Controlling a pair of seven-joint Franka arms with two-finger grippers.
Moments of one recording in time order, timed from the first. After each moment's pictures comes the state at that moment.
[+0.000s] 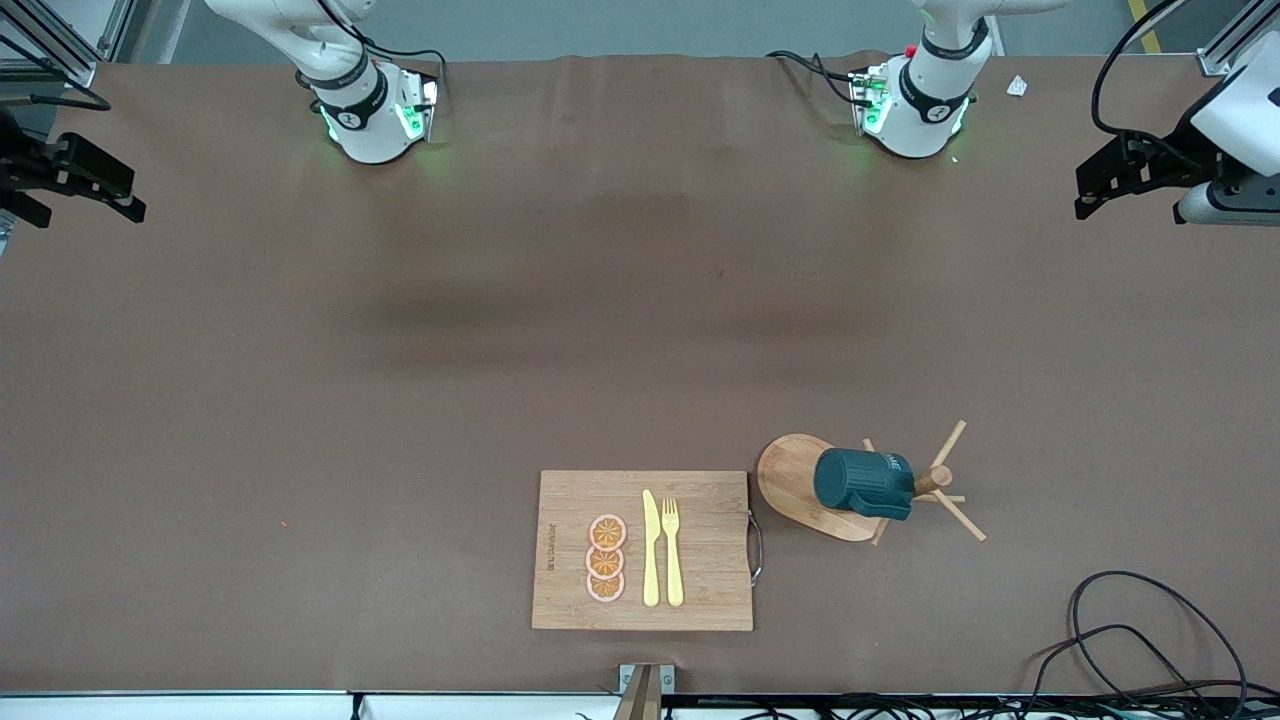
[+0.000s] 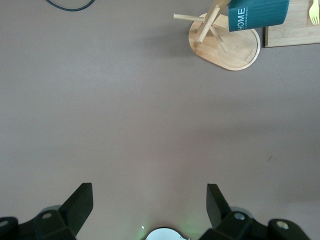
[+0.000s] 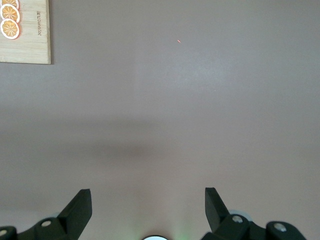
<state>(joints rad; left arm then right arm) 0.00 -0.07 -0.11 -1.54 0.02 1.44 -0.02 -0.04 -0.07 0.03 -1.51 0.02 1.42 -0.06</state>
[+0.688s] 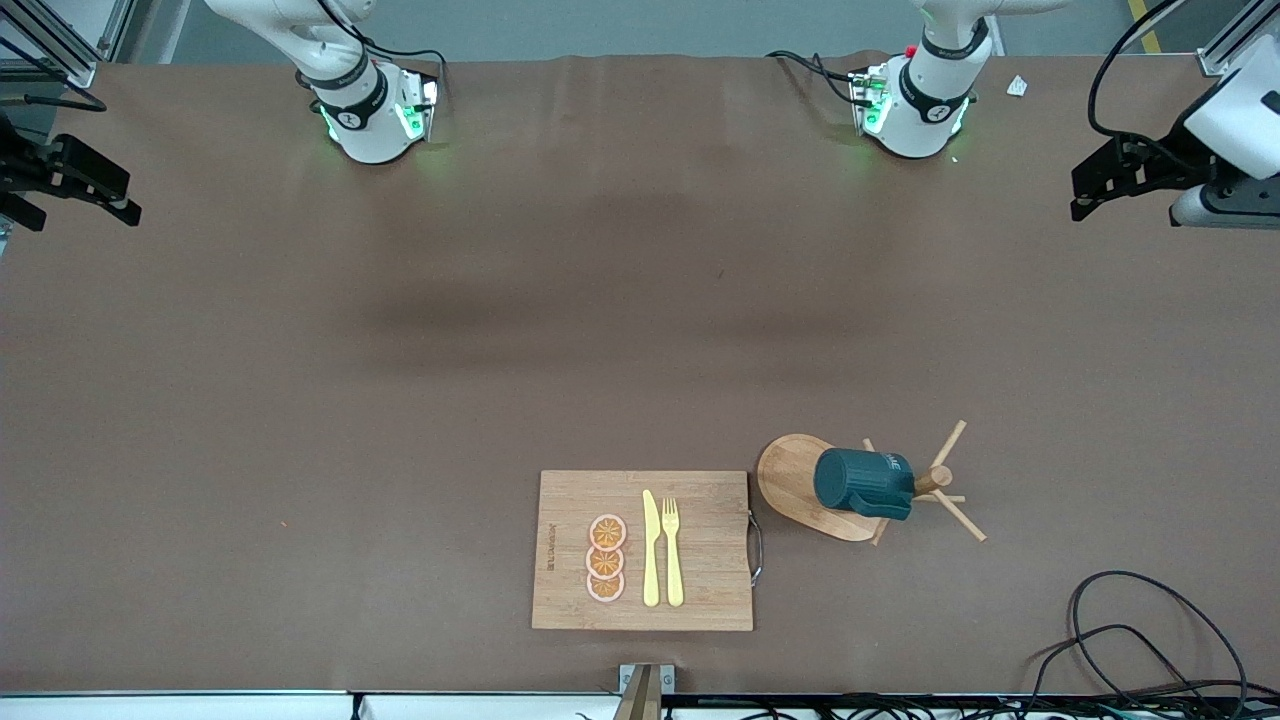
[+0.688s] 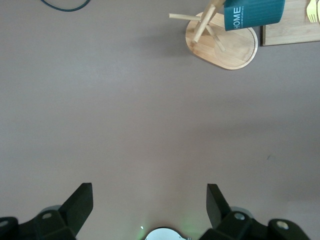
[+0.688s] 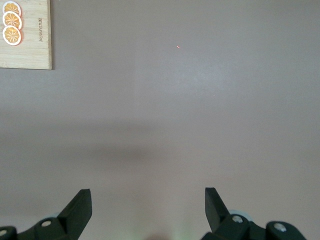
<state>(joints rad) -0.01 -0.05 -0.12 -1.54 0.02 1.44 -0.03 -0.04 -0.07 0.02 -1.51 0.02 1.44 -0.06</state>
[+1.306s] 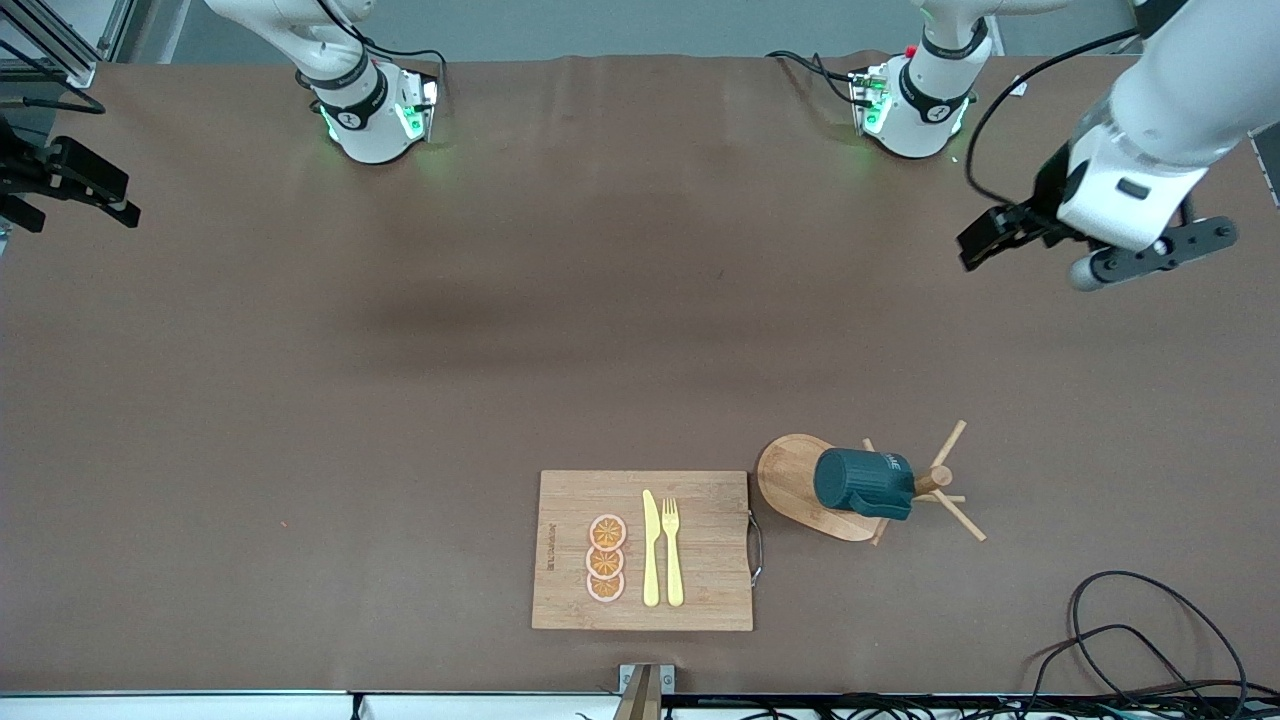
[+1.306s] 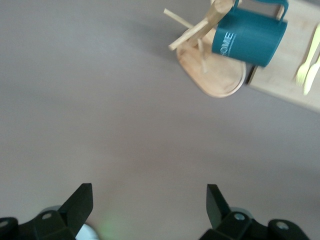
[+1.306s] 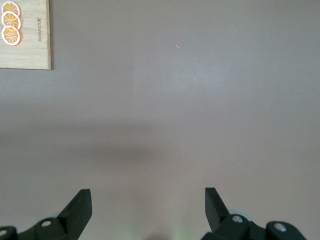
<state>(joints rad) -0.02 0.00 -0.27 -1.64 -0.05 1.63 -0.69 -0.04 -0.07 0.02 -1.51 0.02 1.44 -0.06</state>
